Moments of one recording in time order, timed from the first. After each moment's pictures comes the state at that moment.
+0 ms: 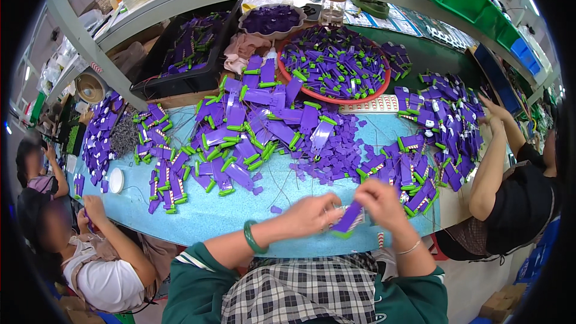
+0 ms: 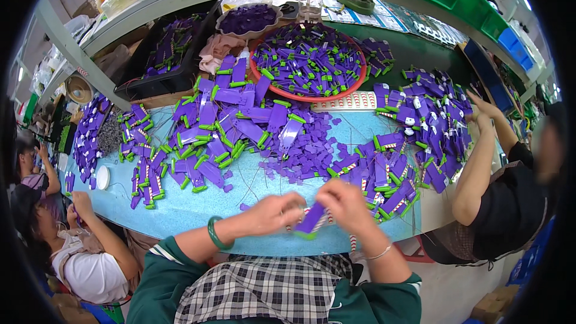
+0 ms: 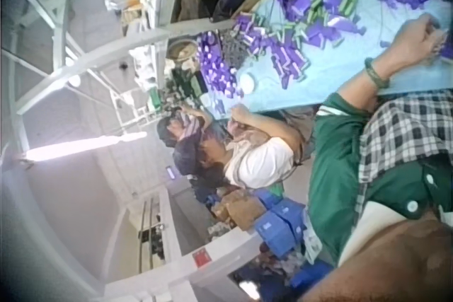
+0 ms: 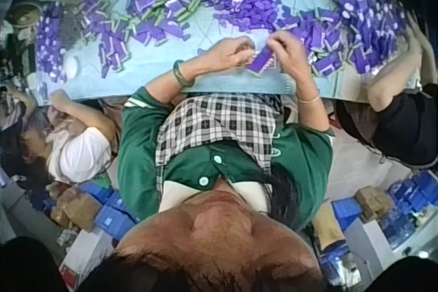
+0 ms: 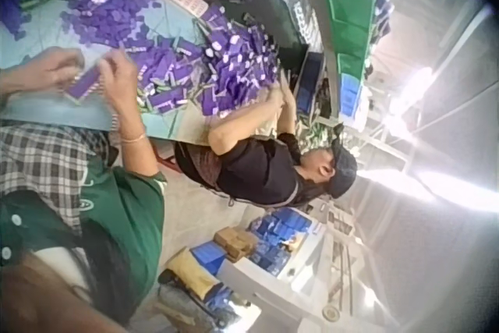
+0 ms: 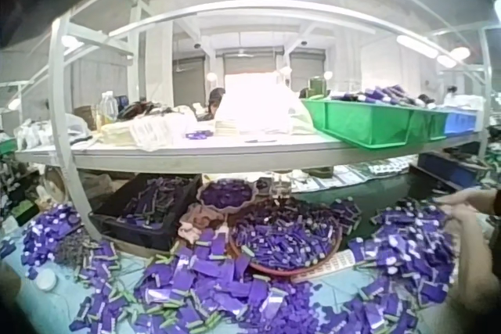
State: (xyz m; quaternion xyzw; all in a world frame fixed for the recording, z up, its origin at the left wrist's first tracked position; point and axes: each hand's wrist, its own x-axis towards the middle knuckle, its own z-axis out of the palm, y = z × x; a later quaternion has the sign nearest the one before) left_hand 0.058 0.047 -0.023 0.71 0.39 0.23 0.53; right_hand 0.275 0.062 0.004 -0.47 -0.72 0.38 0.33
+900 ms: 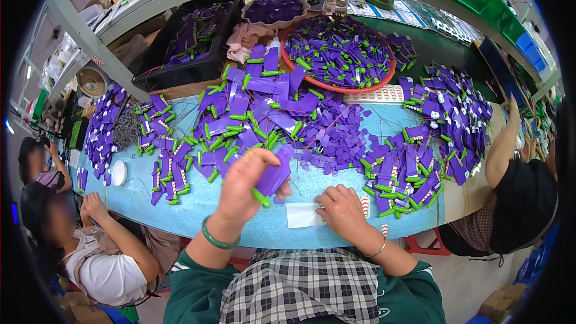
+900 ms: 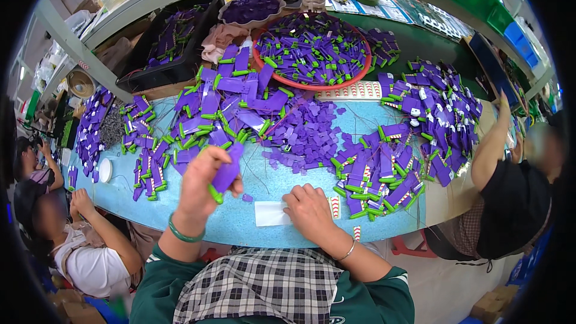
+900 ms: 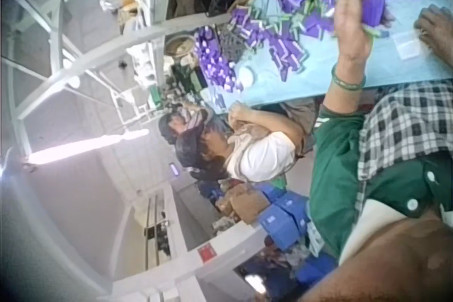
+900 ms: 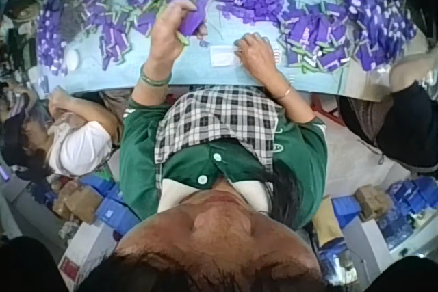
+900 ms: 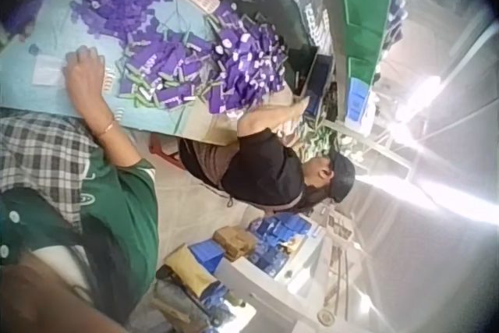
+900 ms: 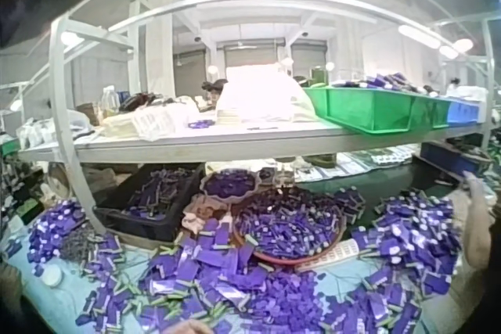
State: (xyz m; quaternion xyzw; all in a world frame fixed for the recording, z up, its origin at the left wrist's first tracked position) left_hand -0.017 0.040 0.042 0.37 0.32 0.56 0.67; right_hand 0.213 0.027 -0.040 -0.43 -0.87 0.16 0.18
